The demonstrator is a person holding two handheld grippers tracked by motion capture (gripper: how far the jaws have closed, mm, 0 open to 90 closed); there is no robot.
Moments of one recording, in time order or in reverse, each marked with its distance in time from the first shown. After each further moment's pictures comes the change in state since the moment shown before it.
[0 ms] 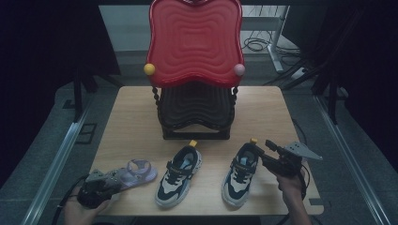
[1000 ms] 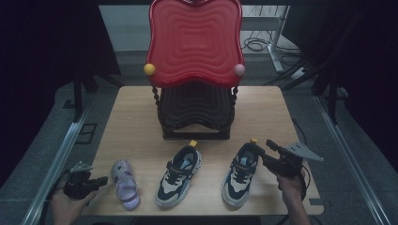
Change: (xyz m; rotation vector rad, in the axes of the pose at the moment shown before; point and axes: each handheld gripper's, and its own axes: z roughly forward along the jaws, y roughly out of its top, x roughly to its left) left arm 0.045 0.002 -0.008 -0.022 0.049 -0.107; right arm 0.000 -0.001 -0.001 -0.019 -0.010 0.006
